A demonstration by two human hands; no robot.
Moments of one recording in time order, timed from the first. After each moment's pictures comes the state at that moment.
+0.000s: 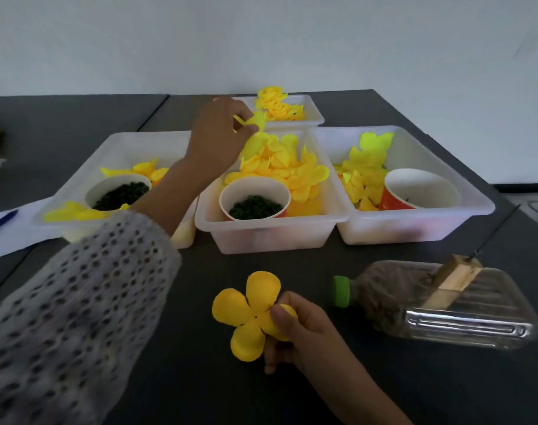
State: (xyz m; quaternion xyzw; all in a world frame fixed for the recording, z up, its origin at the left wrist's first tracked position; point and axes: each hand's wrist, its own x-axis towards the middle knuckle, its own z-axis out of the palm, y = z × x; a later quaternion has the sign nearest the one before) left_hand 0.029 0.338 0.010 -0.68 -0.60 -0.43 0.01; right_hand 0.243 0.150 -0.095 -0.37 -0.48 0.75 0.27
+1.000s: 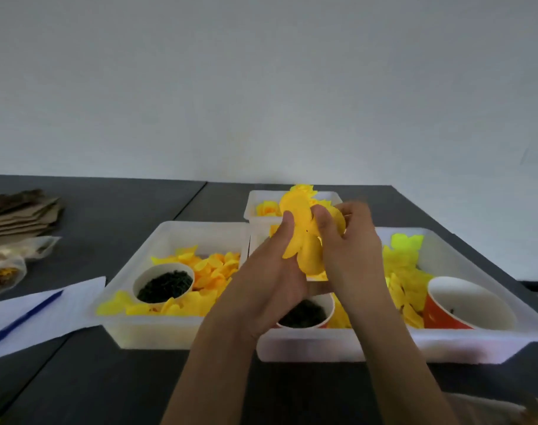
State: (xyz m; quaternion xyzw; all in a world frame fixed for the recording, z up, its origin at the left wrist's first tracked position) left_hand 0.056 0.238 0.041 -0.44 -0.22 -0.55 -0.68; right_hand 0.160 0.274 0.058 -0.45 -0.63 0.26 0.58
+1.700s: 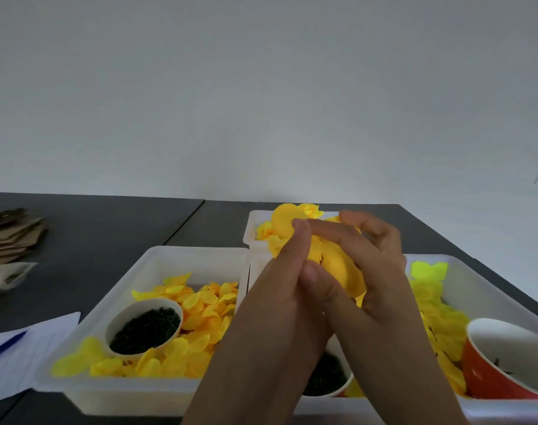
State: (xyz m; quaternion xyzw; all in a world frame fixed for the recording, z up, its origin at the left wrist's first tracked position) left_hand 0.060 0.238 0.061 -0.41 -0.17 -0.58 -0.68; right_hand 0.154 0.263 0.057 -0.30 -0.74 0.25 0.55
